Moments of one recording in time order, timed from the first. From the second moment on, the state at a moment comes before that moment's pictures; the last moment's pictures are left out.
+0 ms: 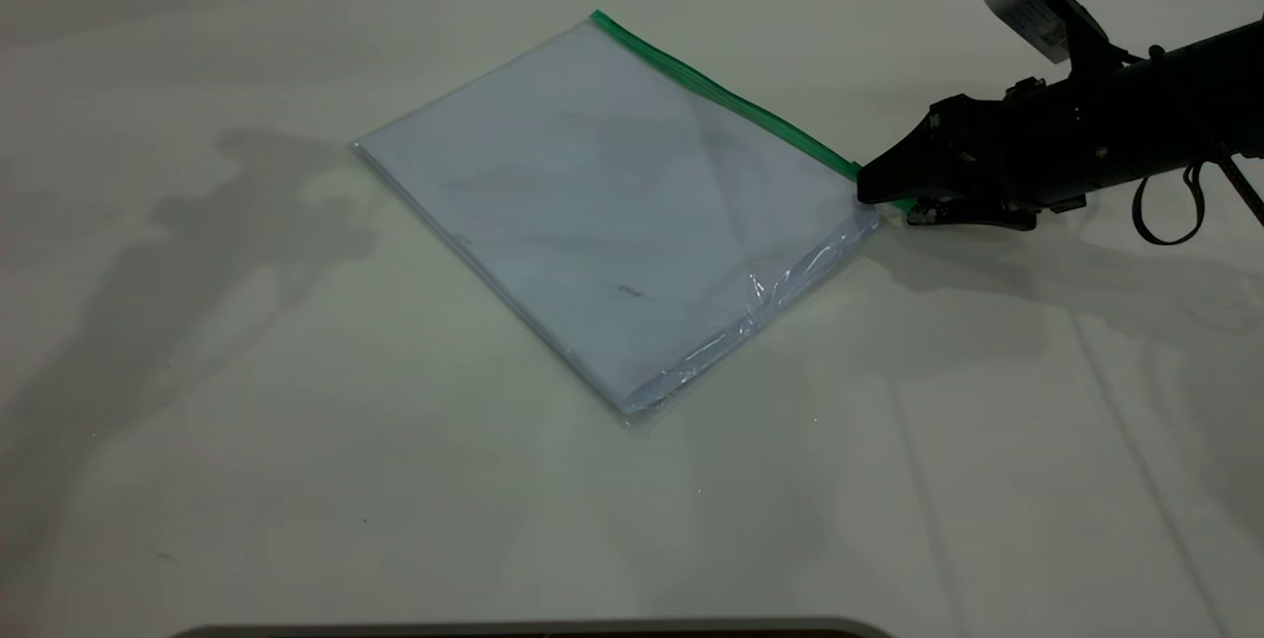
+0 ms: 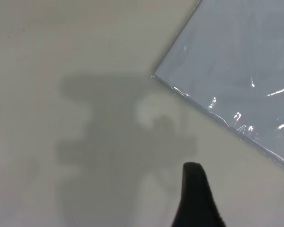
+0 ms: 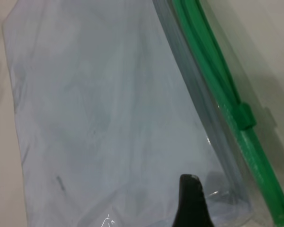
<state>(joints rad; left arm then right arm) -0.16 1.86 -1.28 -0.21 0.54 0.22 -0.01 2.49 -1.12 1.79 0.72 -1.79</state>
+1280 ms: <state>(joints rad) -0.16 1.86 -1.28 -0.21 0.53 0.22 0.05 2.59 -1.20 1.79 0.84 -1.77</state>
